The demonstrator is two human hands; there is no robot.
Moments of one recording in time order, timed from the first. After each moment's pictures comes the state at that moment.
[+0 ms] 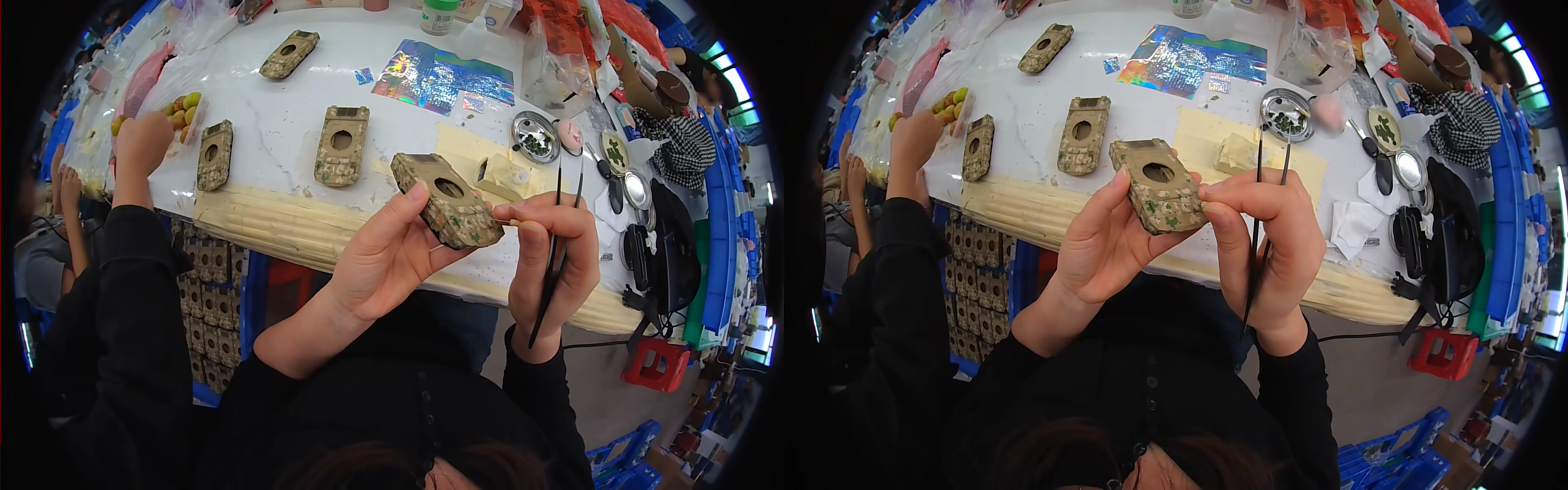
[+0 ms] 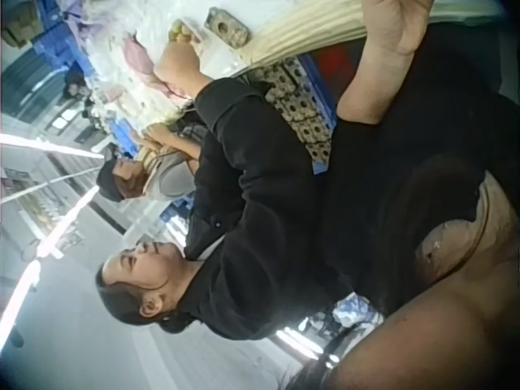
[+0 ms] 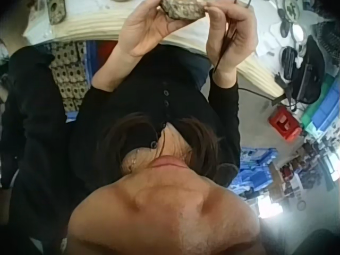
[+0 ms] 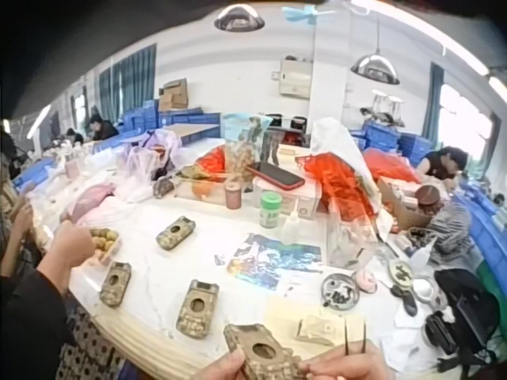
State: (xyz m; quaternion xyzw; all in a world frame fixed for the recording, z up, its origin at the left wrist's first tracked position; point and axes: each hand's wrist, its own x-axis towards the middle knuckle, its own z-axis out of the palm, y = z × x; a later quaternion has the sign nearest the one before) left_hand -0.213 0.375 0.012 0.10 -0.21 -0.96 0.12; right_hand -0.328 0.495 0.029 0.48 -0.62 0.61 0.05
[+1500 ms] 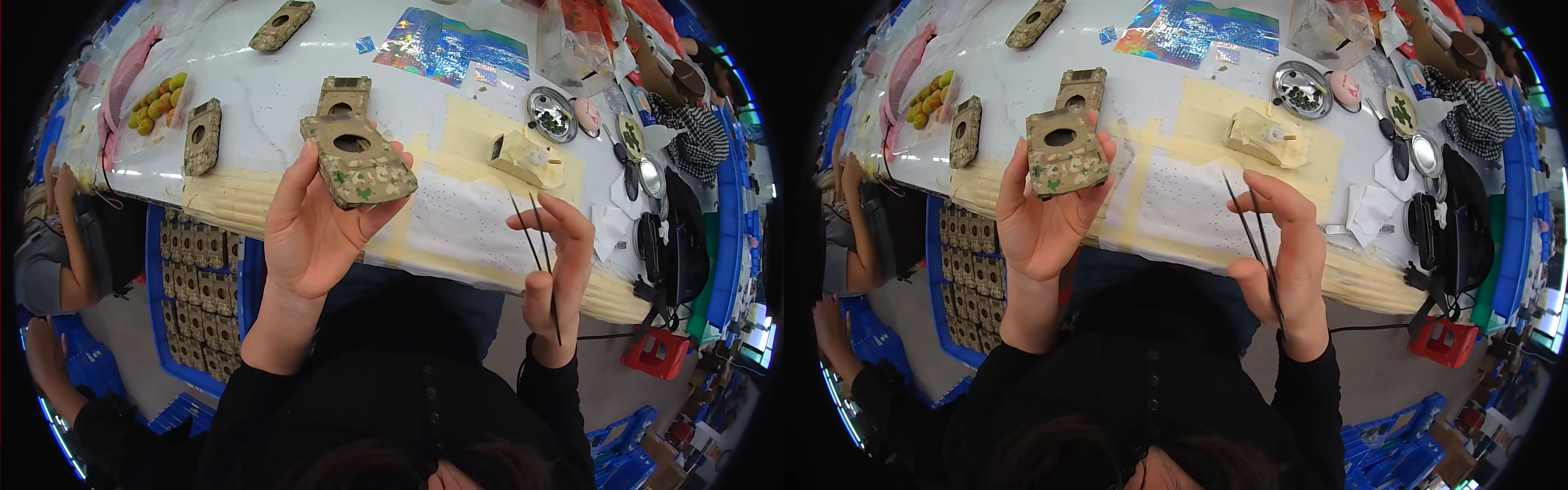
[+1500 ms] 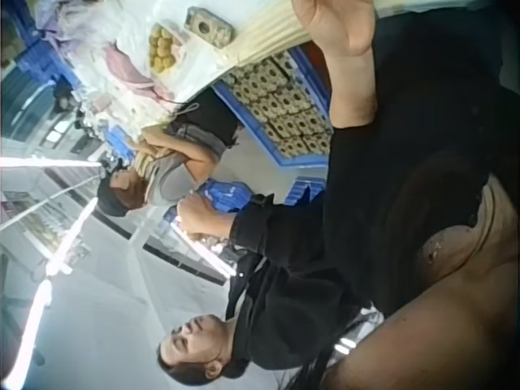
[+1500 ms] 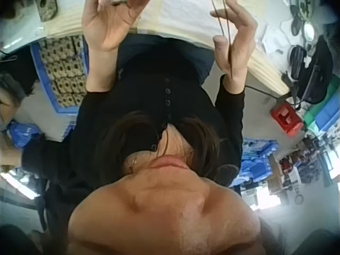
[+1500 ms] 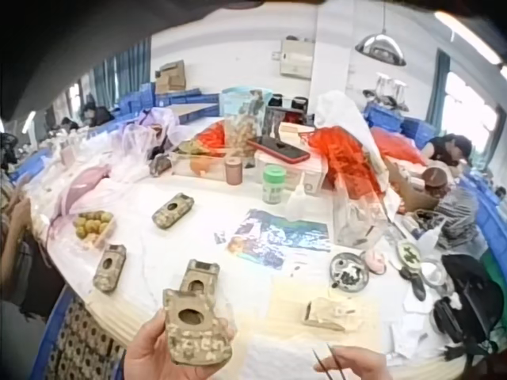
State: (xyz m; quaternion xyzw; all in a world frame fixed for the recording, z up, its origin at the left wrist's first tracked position) left_hand -0.175 0.324 -0.019 -0.01 -0.09 -0.98 0.19; right_hand -0.330 0.527 -0.001 0.49 -0.65 0.57 -0.06
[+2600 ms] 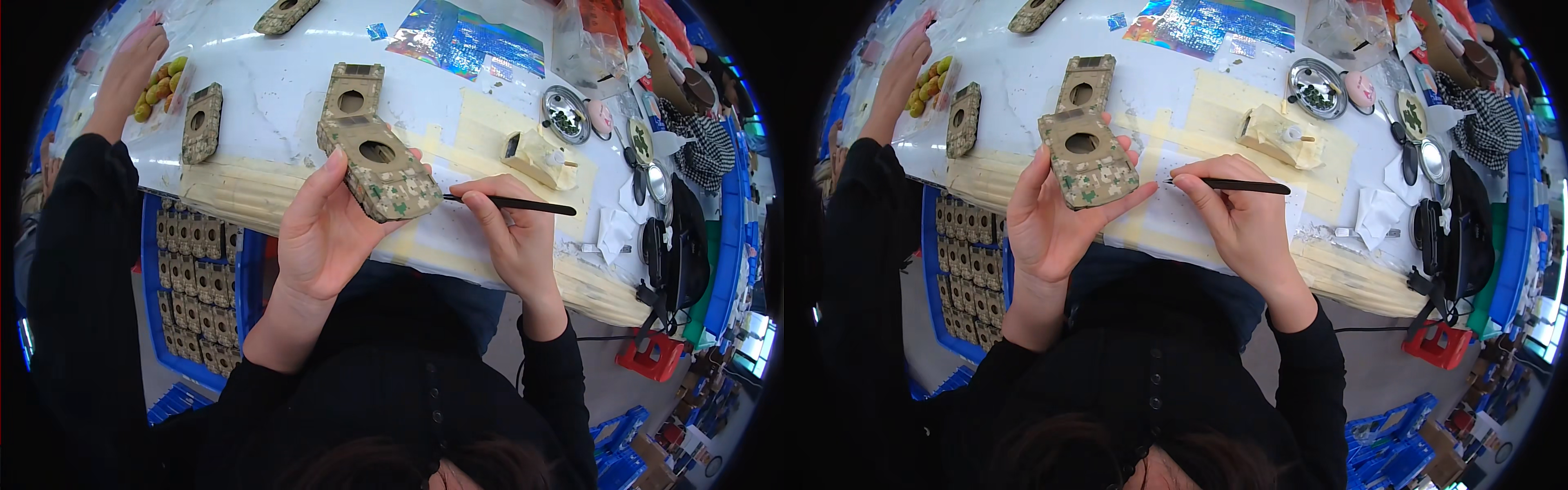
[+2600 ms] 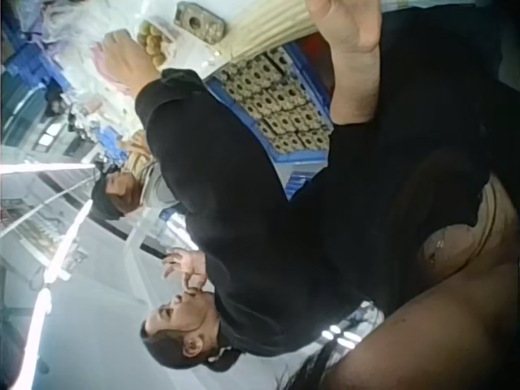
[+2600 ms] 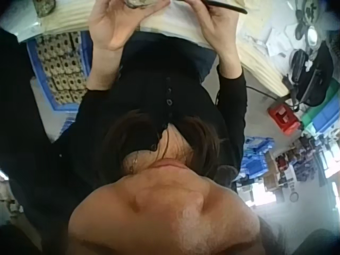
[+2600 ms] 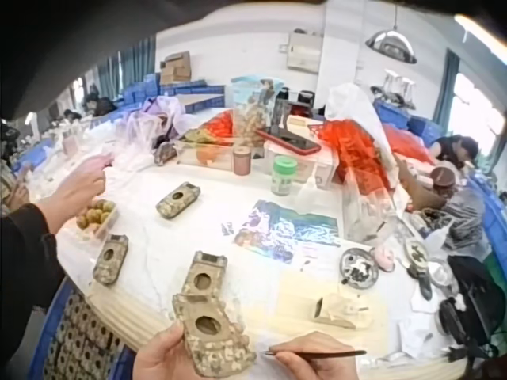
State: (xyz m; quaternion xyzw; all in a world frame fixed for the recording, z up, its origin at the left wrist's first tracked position) left_hand -0.175 0.336 -0.018 0.12 -0.18 -0.95 0.21; right_hand -0.332 0.477 -0.021 0.46 -0.71 0.49 -0.20
